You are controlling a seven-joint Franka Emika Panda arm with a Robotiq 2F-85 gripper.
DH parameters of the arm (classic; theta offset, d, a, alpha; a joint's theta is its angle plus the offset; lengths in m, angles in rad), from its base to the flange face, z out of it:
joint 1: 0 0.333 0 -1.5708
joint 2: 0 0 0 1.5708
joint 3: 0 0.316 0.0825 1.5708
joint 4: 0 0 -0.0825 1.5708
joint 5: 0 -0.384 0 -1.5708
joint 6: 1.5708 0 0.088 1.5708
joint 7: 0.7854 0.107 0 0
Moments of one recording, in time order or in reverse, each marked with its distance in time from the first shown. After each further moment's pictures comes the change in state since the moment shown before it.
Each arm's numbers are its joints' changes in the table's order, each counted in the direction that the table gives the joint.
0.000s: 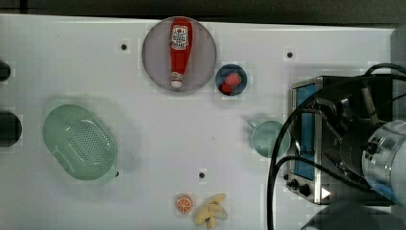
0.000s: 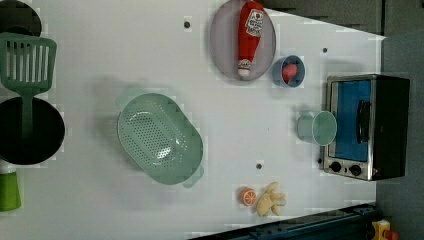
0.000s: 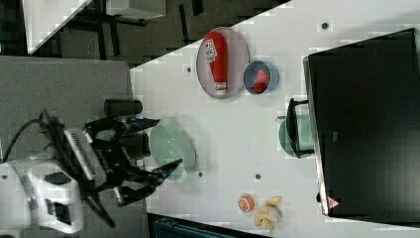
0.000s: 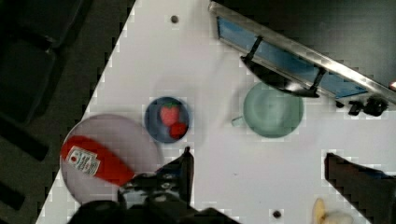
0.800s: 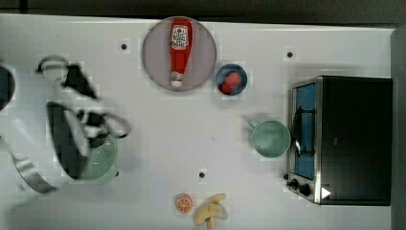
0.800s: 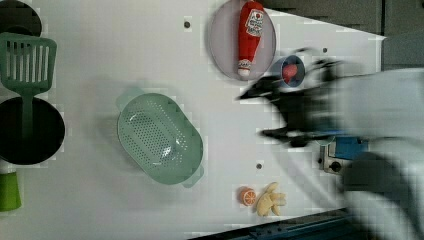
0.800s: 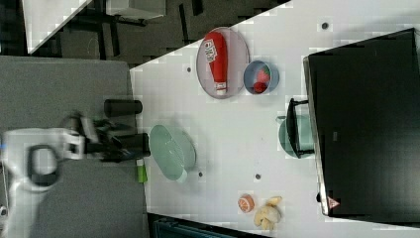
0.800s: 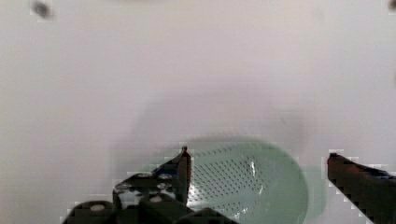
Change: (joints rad) arm 0.181 0.444 0.521 -0.068 -0.230 0.234 0.547
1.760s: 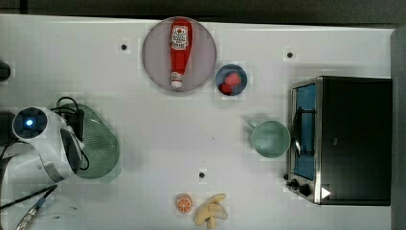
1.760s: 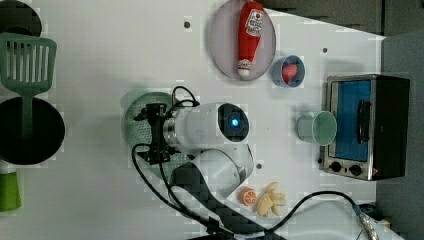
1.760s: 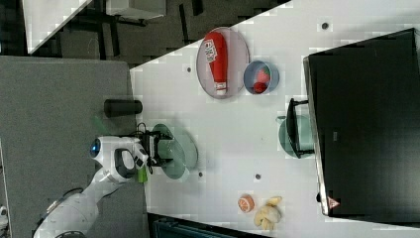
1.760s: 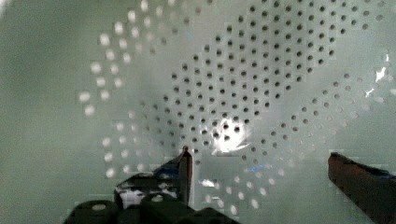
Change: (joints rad) arm -0.091 0.547 0.380 -0.009 -0.229 0.594 0.568
